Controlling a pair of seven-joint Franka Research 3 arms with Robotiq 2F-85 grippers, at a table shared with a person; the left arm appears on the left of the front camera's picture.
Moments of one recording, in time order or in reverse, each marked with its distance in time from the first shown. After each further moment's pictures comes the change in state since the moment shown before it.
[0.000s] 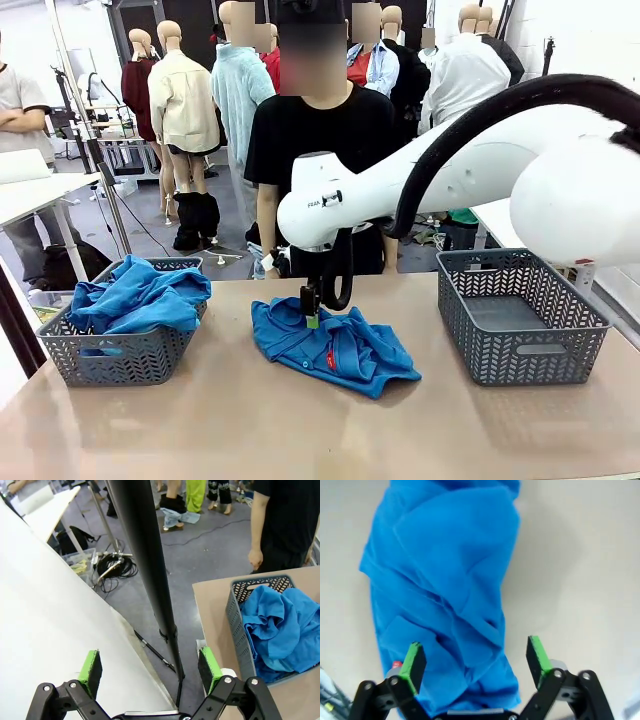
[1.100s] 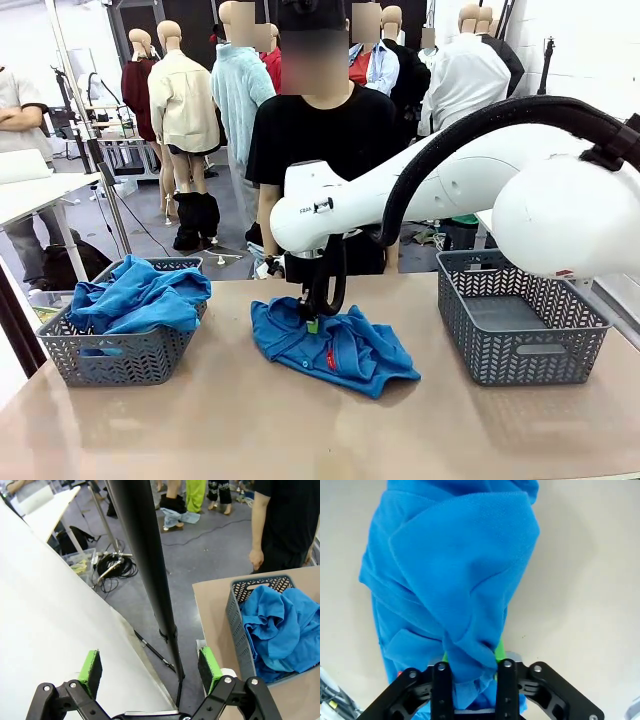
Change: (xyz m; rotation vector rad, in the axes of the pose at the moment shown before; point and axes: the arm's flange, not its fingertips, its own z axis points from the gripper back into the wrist) left arm 0.000 0.000 0.000 0.000 0.000 0.000; right arm 0.012 0.004 -0.010 0.013 0.033 -0.006
